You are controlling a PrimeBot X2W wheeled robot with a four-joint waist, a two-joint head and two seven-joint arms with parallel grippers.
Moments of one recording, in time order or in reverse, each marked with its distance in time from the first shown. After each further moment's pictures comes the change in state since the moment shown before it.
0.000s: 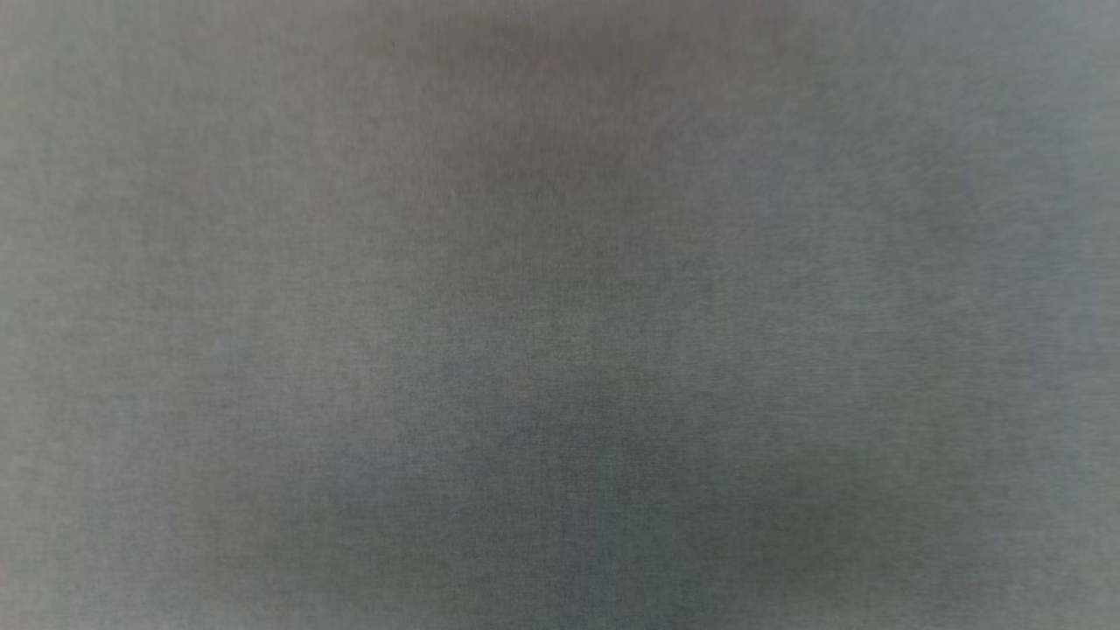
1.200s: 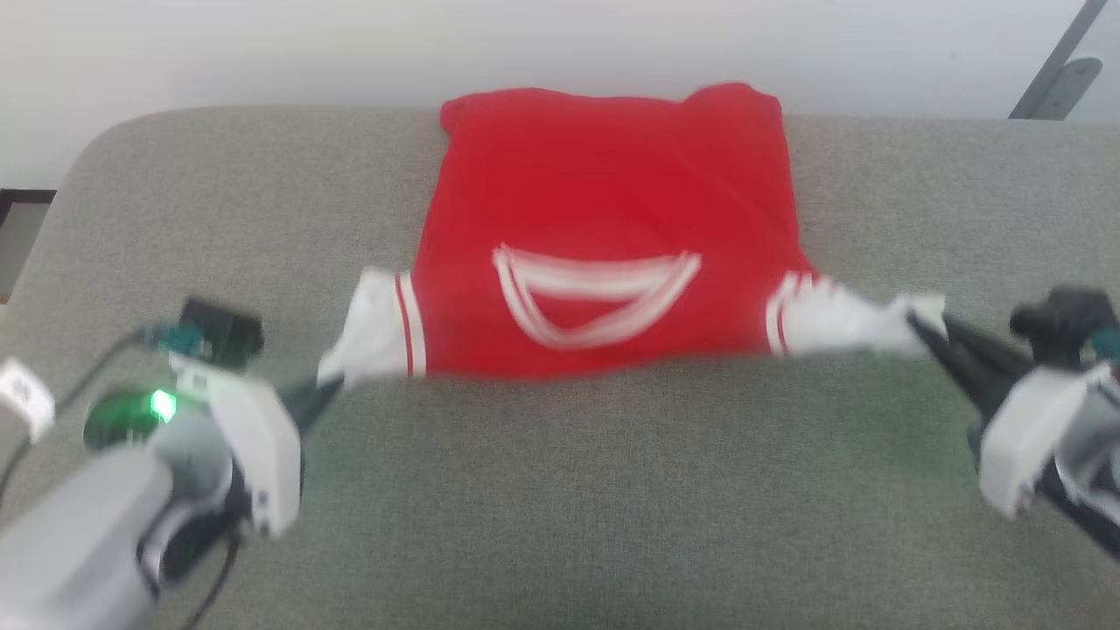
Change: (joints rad) left arm 1.155 0.301 -0.279 -0.550 -0.507 -0.008 0.345; right arm 1.107 -0.401 0.455 -0.509 0.696 0.000 0.193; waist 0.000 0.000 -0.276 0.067
